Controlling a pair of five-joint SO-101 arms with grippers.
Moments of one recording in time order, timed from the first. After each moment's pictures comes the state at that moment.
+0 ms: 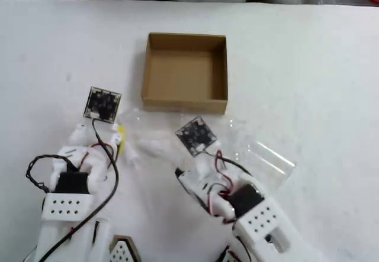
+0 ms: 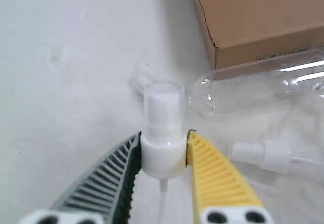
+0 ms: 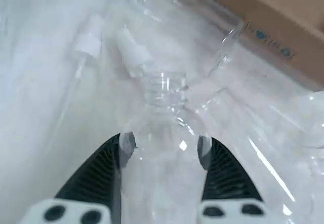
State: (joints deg) left arm -4.5 -62.6 76.3 39.5 -11.7; right arm -40.2 -61.3 73.8 49.2 4.6
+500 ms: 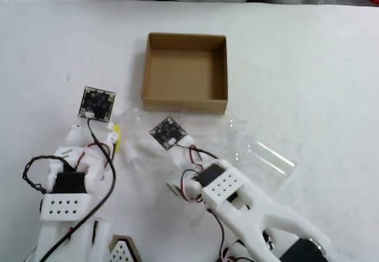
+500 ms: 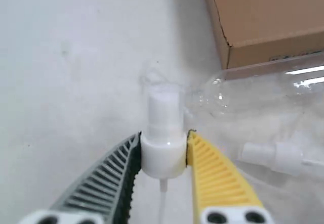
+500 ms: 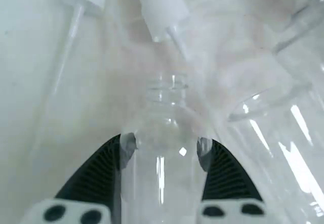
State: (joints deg) left arm -6.8 -62.6 76.3 39.5 -11.7; right arm -43.8 -27.3 65.4 37.2 3.4
